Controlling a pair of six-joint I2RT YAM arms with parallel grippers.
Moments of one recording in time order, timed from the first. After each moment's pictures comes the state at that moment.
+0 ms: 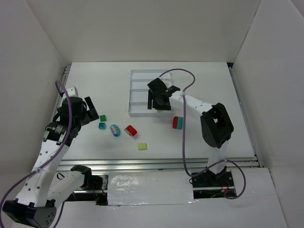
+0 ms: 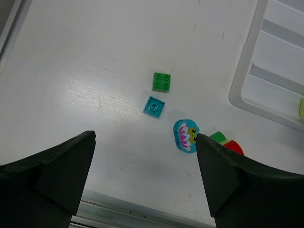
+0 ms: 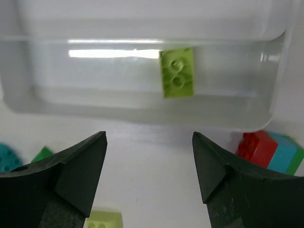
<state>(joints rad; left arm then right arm) -0.20 0.85 0.99 -0.81 -0.36 -0.47 0.62 1.94 1.53 -0.61 0.24 0.62</state>
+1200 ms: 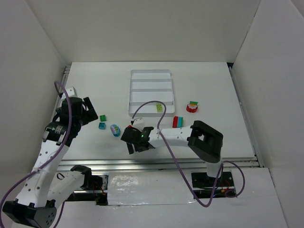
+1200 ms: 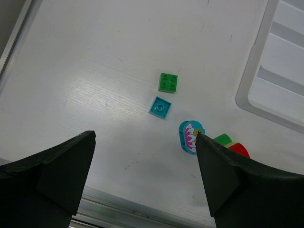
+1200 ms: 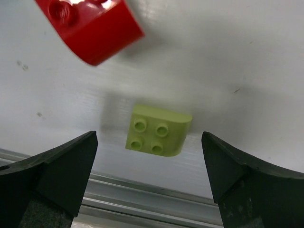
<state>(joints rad) -0.19 0.85 0.99 -0.82 -0.39 -0.48 1.18 1.89 1.26 -0.59 0.39 0.88</state>
